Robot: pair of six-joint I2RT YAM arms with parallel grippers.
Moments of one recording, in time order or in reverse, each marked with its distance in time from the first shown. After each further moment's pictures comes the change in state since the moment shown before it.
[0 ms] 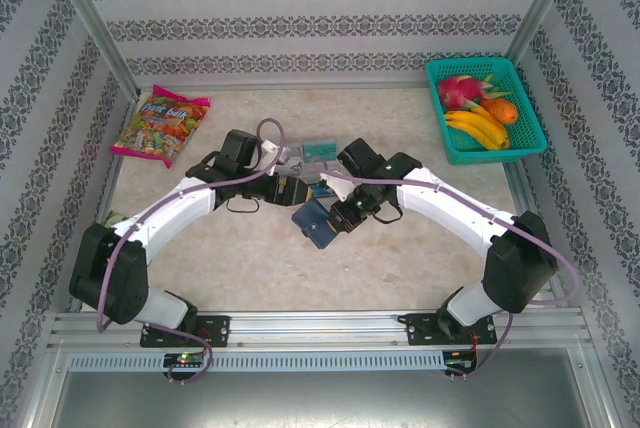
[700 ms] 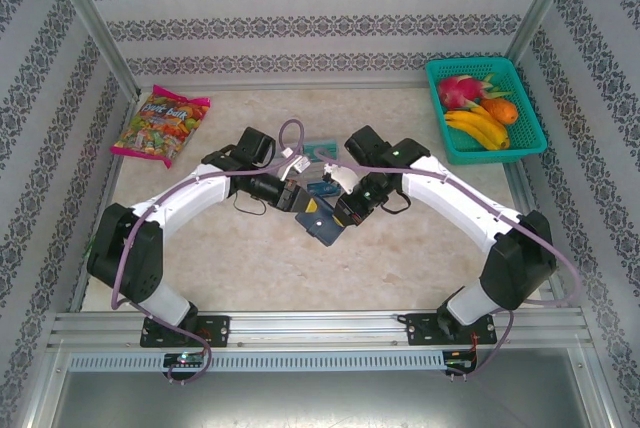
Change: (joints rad) left arm -0.036 0.115 0.100 -0.183 0.240 0.158; right arm -0.053 0.017 0.110 -0.150 -0.047 -0.117
